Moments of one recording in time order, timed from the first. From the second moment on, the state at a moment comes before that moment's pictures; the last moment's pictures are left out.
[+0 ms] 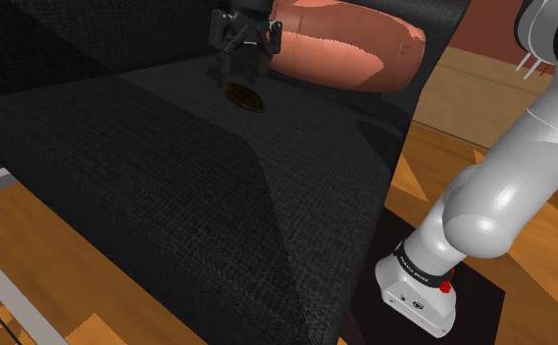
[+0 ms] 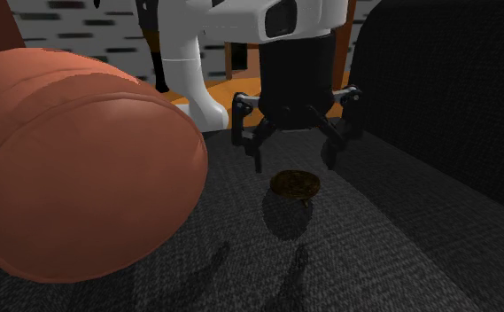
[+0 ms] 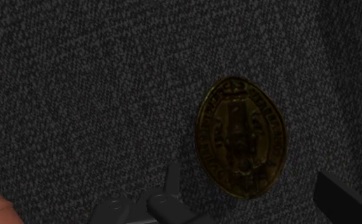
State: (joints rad) arm 0.14 -0.02 0.27 -1.63 0.11 1.58 0.49
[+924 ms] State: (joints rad) arm 0.15 -0.02 0.27 -1.72 0.11 1.67 0.48
